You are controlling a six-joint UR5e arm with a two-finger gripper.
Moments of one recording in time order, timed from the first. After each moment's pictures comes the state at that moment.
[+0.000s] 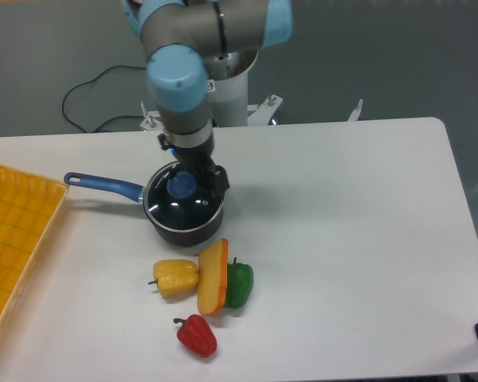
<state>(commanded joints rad) 2.22 -1.66 -1.85 -1.29 1.64 0.99</state>
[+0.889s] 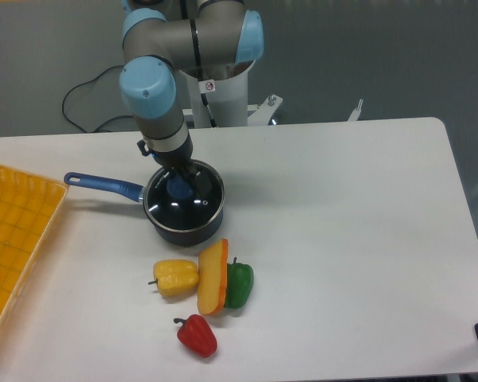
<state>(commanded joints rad) 2.21 -1.69 -1.91 -1.13 1.64 0.92</state>
